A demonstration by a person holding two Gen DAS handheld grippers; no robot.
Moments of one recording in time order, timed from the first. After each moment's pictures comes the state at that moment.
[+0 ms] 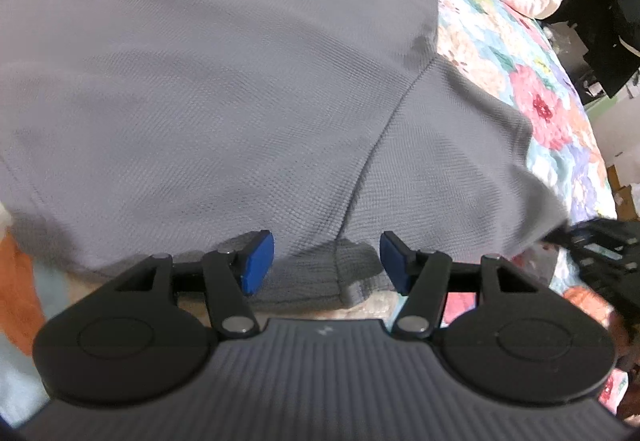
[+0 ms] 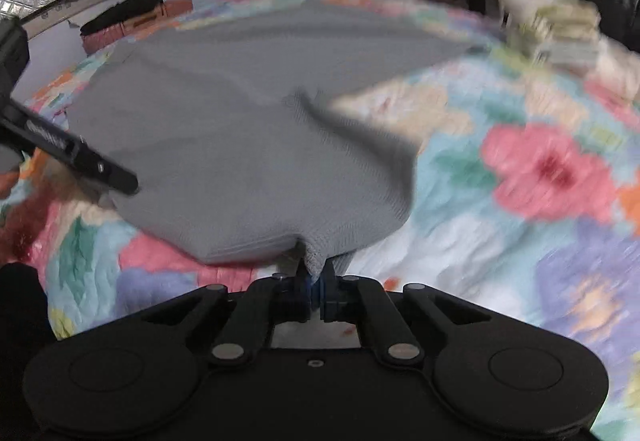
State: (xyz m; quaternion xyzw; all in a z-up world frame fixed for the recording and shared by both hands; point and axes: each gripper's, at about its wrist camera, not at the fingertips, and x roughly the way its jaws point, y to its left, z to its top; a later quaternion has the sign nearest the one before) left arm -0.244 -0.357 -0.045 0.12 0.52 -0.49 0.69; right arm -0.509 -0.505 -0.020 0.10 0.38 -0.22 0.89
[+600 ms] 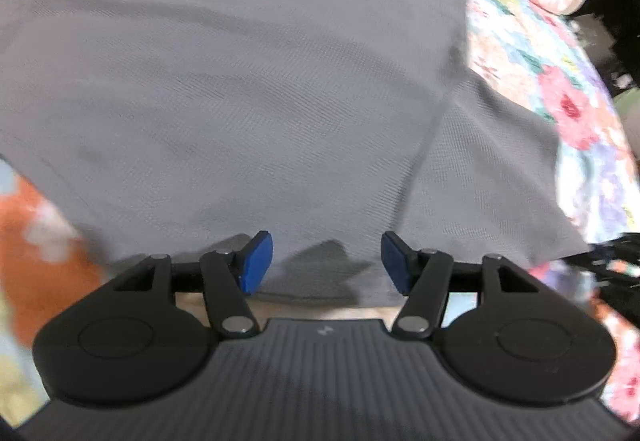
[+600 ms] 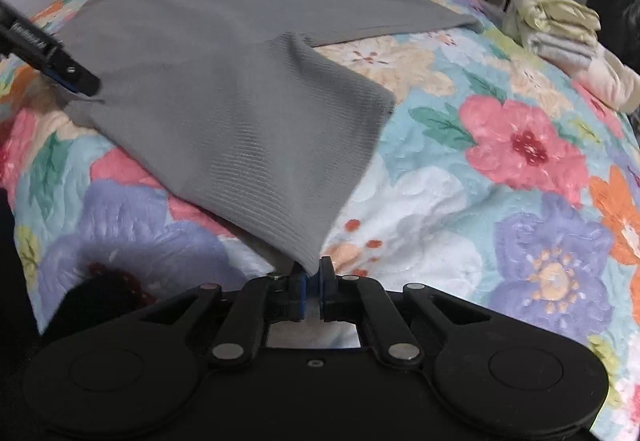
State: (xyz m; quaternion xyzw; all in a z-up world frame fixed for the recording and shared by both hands) left arm -0.226 -0.344 -0.021 0.17 0.49 -0.44 0.73; right arm -0.516 -0.507 -0.036 0.08 0.48 -0.24 0.84
